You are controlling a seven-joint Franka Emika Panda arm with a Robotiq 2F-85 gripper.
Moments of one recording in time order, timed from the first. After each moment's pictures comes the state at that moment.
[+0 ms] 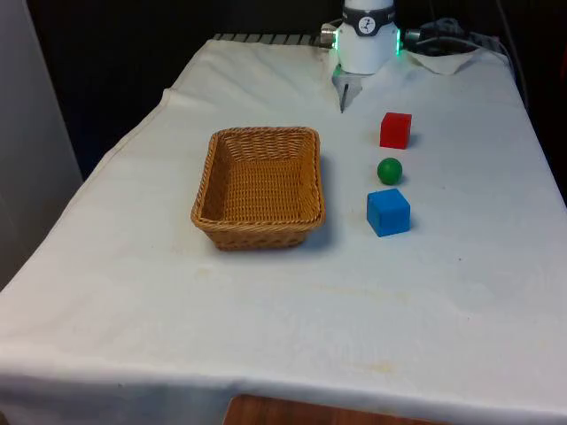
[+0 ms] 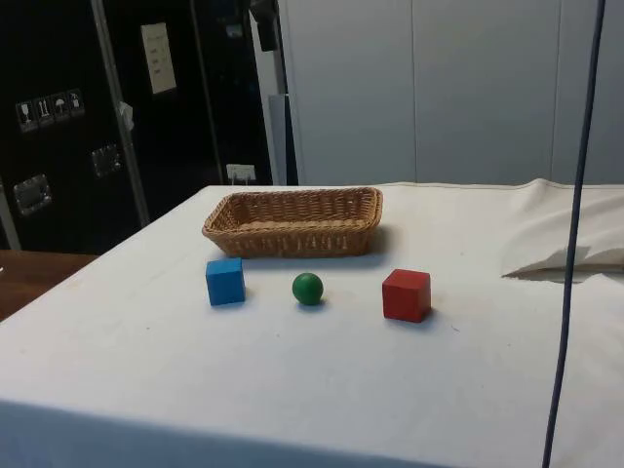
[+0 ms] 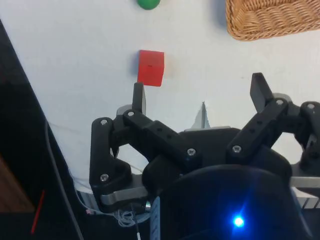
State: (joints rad) arm 0.13 0.04 -0.13 -1.87 0.01 1.85 -0.03
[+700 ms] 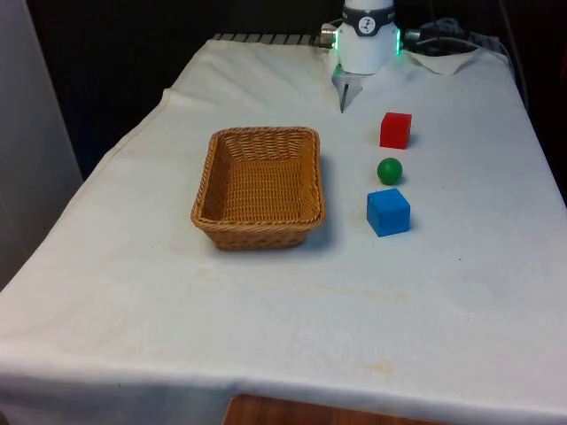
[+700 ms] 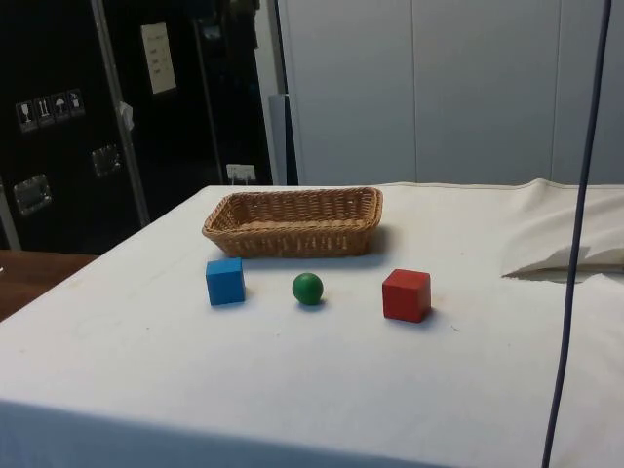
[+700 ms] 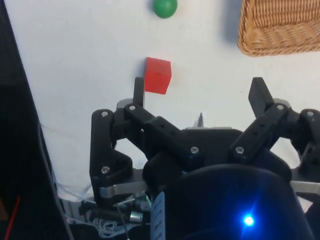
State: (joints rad) arm 0.14 0.04 -0.04 -1.86 -0.04 1.88 0.07
